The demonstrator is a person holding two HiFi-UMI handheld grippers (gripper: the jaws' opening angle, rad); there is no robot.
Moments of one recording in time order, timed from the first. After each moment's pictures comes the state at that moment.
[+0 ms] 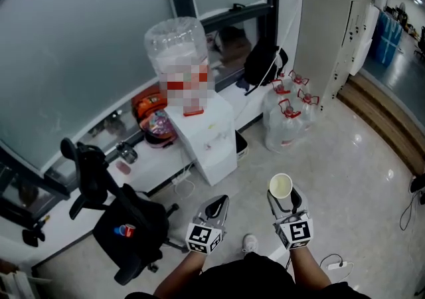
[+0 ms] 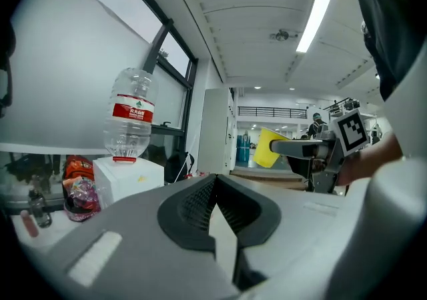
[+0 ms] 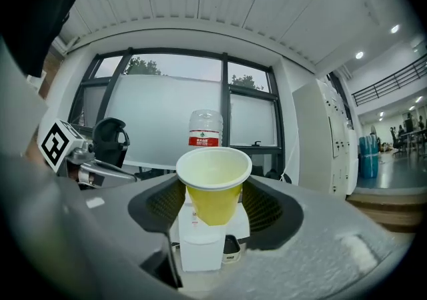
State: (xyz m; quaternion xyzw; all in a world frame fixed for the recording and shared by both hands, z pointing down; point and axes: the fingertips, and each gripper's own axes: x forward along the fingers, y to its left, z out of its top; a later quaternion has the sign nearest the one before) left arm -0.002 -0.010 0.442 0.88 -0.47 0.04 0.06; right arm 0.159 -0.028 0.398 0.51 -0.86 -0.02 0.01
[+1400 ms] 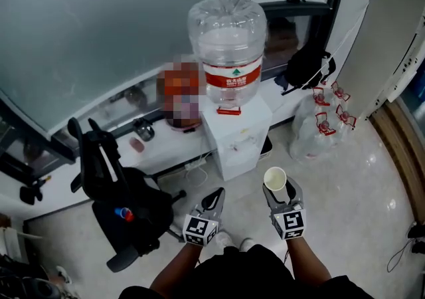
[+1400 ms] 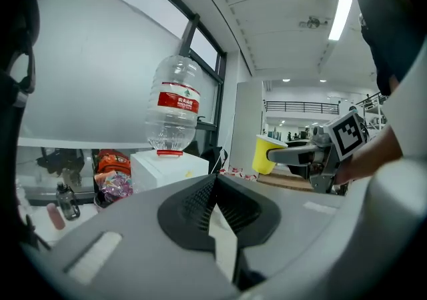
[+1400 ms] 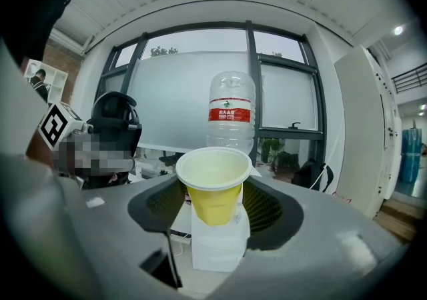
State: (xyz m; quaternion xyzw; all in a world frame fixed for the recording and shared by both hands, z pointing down) left arm -0.111 -0.108 0.469 0.81 -0.58 0.05 0.09; right arm 0.037 -0.174 0.445 0.39 -0.92 -0.01 0.09
